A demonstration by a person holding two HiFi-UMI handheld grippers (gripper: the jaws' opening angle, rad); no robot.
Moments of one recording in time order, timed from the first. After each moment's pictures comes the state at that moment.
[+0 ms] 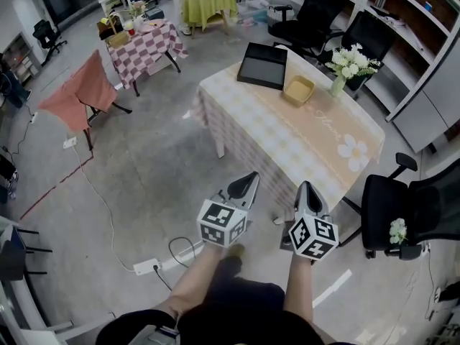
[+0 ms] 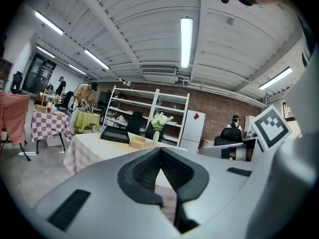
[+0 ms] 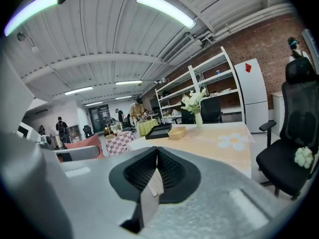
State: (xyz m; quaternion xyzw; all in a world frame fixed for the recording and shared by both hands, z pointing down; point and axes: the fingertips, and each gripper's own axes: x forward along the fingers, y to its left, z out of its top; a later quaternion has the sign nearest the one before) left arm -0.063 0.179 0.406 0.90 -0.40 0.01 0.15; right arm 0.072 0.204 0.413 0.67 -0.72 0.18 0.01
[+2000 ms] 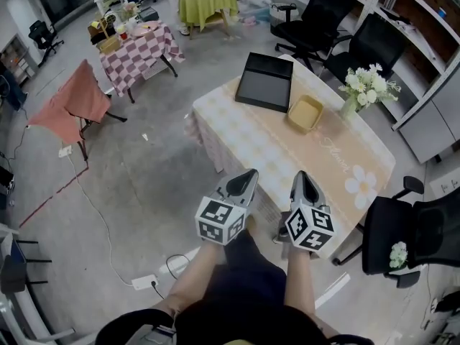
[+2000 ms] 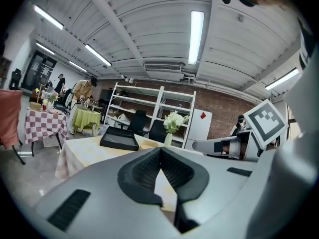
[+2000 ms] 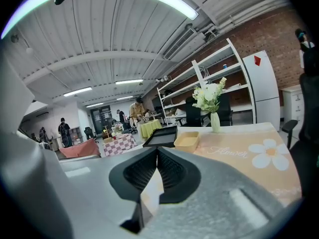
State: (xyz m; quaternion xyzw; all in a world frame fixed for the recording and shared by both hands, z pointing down) left arm -0.055 0.013 0.422 0.90 -0.41 0.02 0.16; right arm 0.068 0.019 0.417 0.66 -0.73 0.19 0.00
